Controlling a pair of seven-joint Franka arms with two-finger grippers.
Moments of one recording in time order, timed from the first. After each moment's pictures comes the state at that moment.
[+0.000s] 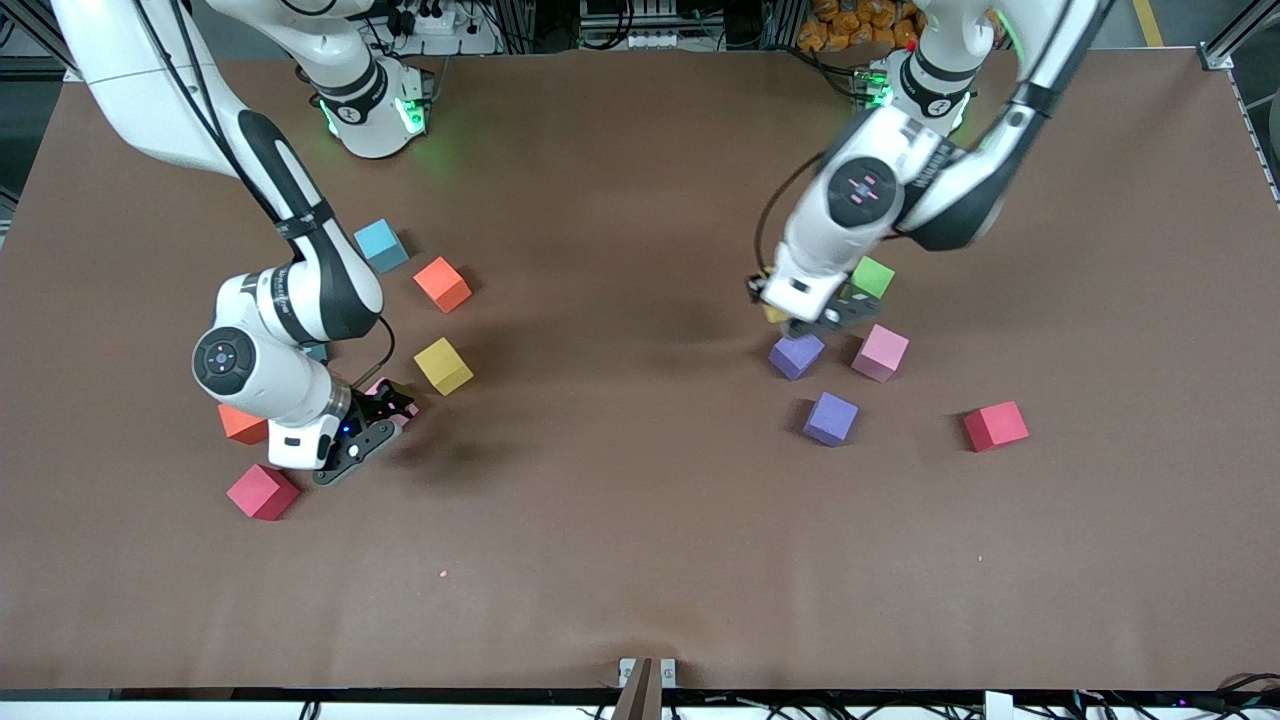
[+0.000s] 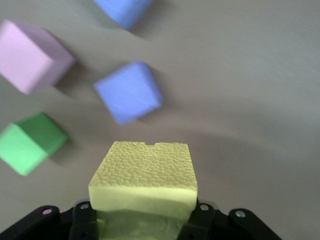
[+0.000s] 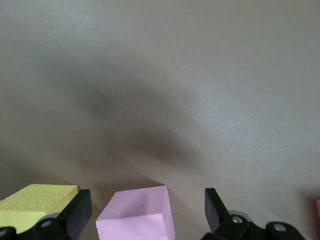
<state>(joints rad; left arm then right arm) 0.07 0.26 -0.74 -2.04 0.06 2.14 -0.97 0.02 0.53 0.16 -1.84 -0.01 2.36 -0.50</state>
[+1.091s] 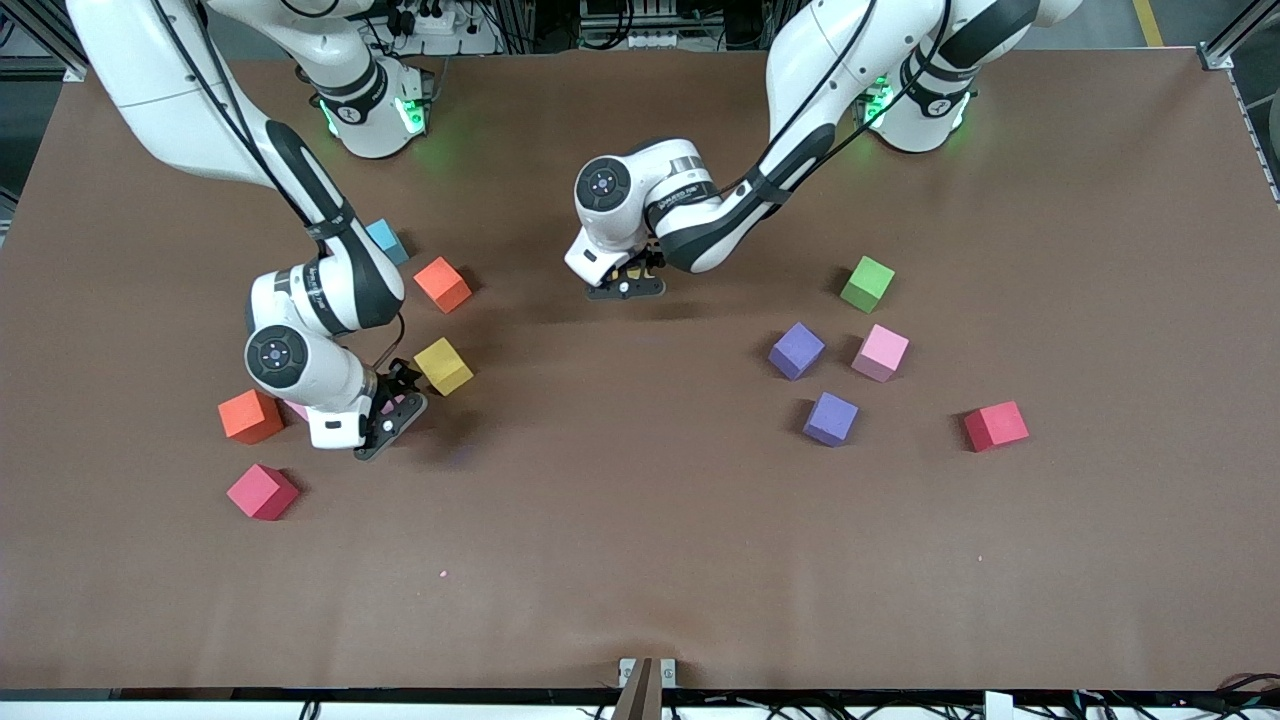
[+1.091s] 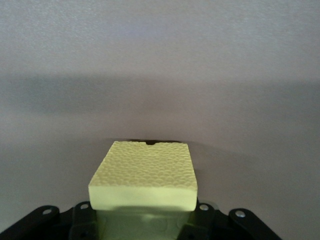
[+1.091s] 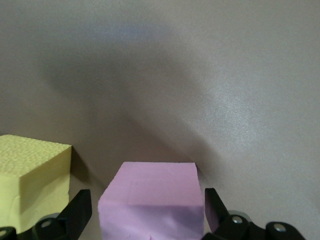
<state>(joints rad) -0.55 0.78 -0.54 -1.66 0.31 2.20 -1.22 0.03 0.55 0.16 -1.95 -0.14 2.41 -0.56</state>
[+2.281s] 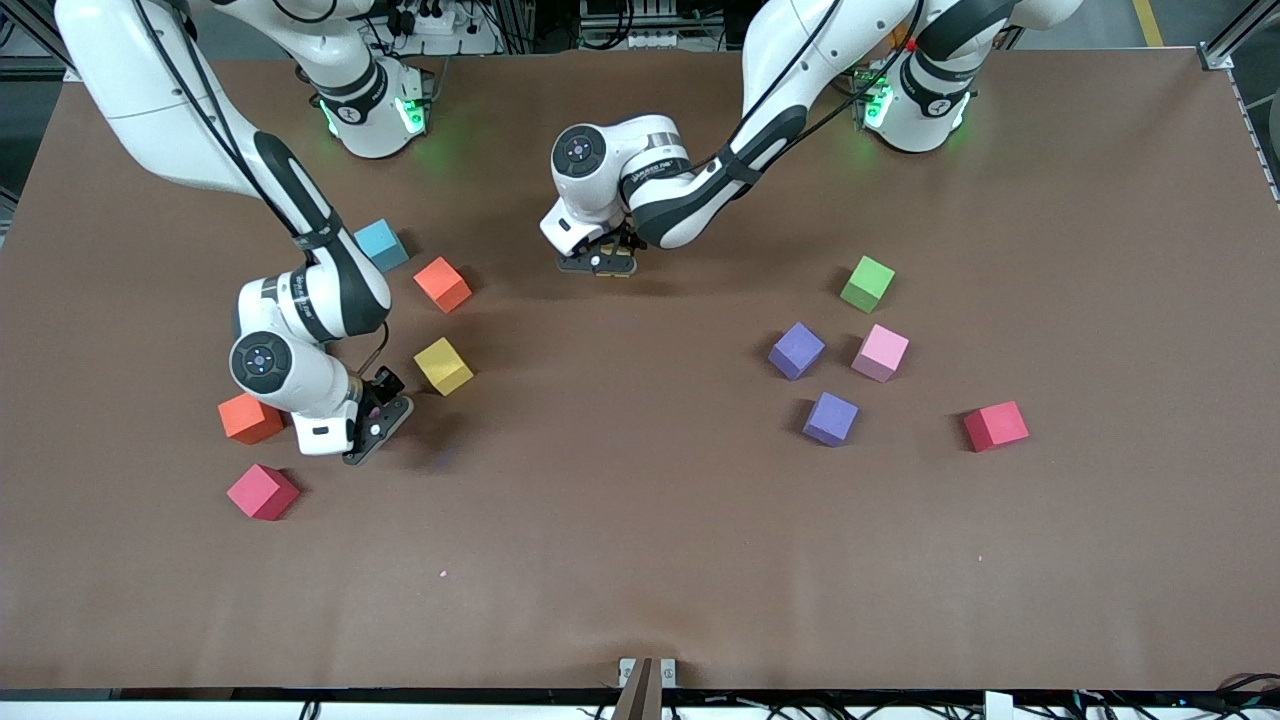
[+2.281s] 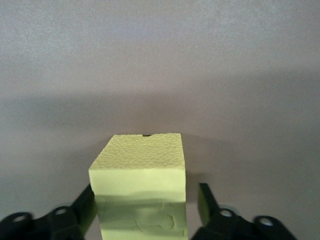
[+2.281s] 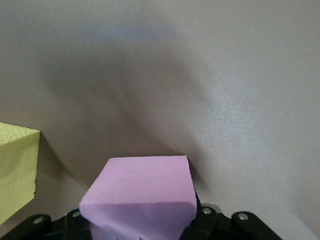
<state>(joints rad) -0.62 0.78 -0.54 -1.65 0.31 2.22 -1.18 -0.01 0.57 0.17 -1.93 -0.16 2.43 -0.63</state>
